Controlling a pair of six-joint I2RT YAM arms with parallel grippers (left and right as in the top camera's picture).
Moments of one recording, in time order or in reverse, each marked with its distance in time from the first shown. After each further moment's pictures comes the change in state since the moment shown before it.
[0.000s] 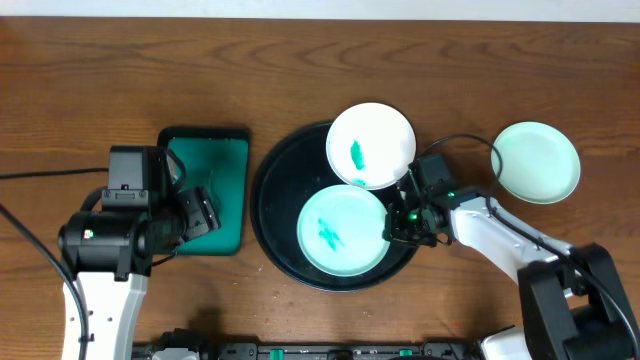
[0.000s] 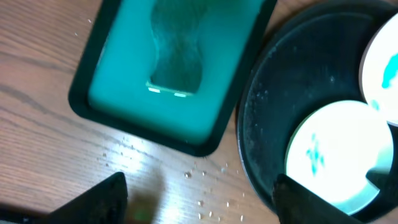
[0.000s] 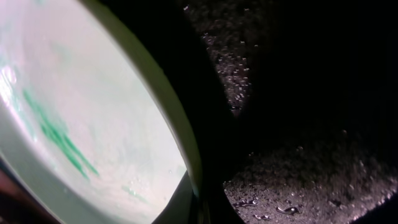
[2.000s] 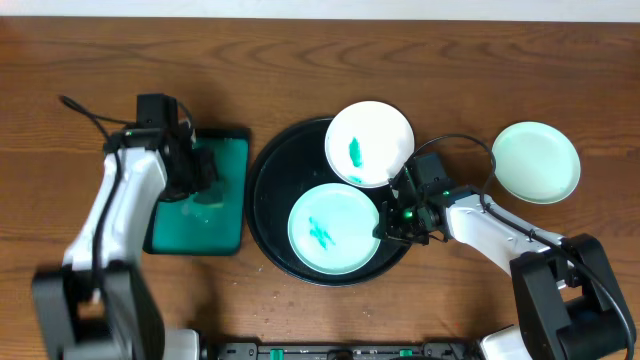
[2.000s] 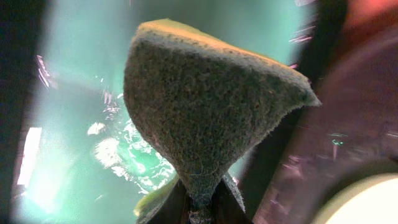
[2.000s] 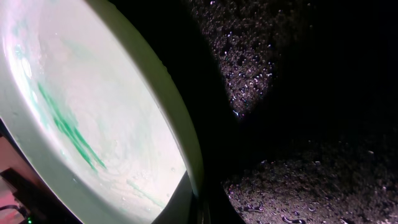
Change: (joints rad) left arm 0.102 0.553 -0.005 0.391 0.121 0.146; right arm 0.009 0.035 0.006 0.047 -0.078 -0.001
